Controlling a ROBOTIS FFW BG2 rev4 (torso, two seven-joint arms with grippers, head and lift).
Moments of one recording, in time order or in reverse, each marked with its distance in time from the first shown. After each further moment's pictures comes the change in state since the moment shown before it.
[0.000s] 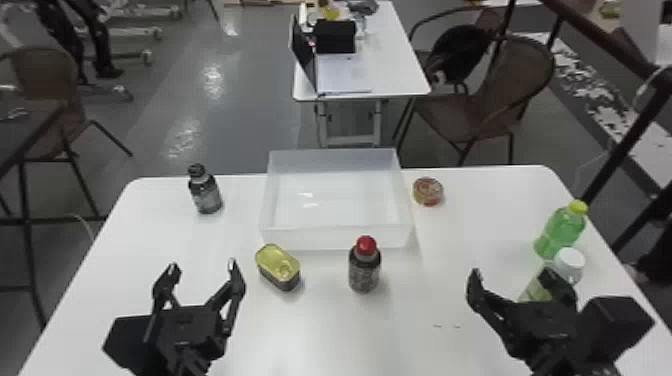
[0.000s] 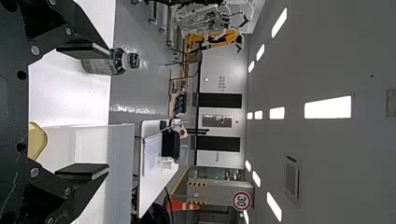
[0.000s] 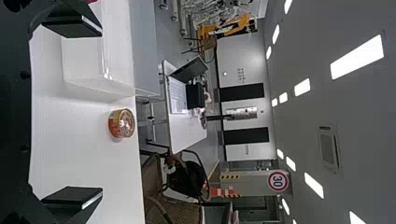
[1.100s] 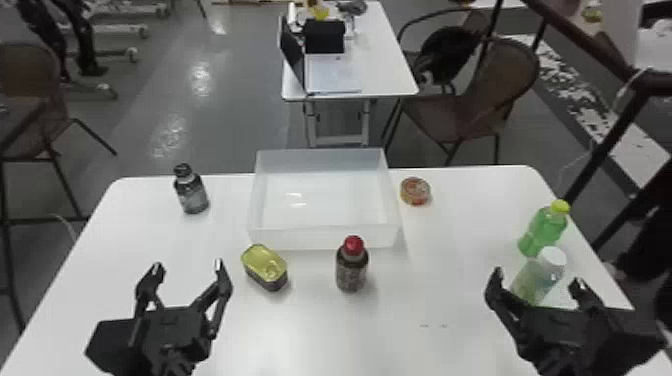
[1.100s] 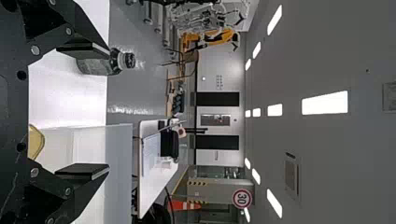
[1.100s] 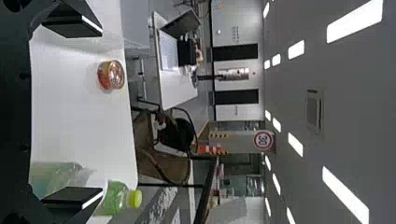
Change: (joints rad) left arm 0.004 0.000 0.000 -0.008 -0.029 -0.002 0.001; right arm 0.044 0.000 -0.022 -0.019 0.053 -0.062 -0.213
